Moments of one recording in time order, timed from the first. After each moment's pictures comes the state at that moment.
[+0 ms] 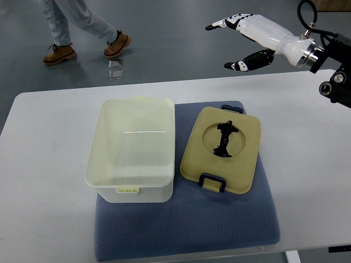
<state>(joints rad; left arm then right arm) -0.03 0.00 -0.04 -0.16 0.02 0.02 0.05 1.12 -0.60 0.26 1.04 -1.09 -0.17 0.61</state>
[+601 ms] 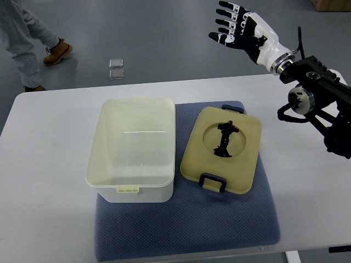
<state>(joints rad) -0.03 0.00 -0.04 -0.16 0.02 0.02 0.05 0.84 -0.31 0.78 1.01 -0.47 -0.02 0.17</state>
